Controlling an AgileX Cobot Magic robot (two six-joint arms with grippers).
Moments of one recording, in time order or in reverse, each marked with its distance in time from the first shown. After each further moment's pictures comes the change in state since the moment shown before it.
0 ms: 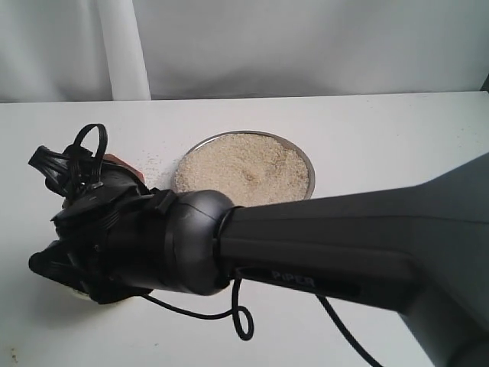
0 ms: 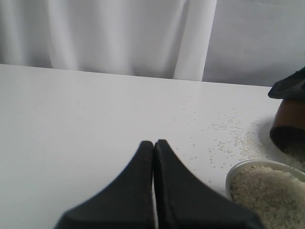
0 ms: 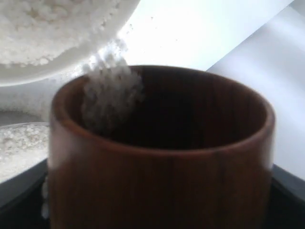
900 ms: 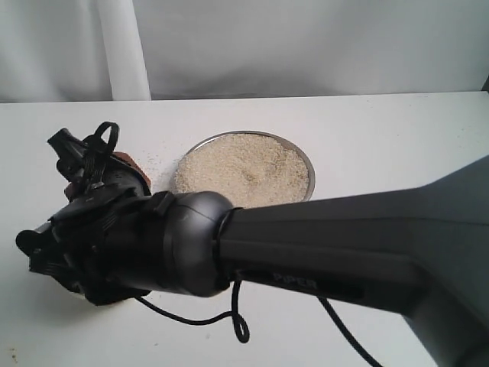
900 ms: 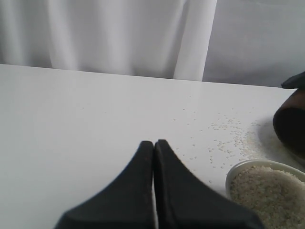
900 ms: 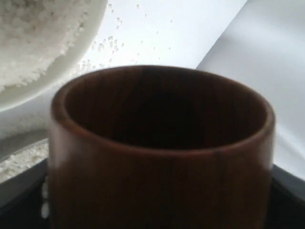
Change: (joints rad) left arm 0.000 0.000 0.000 0.000 0.000 0.000; right arm 0.003 -0.005 0.000 0.033 0.054 0.286
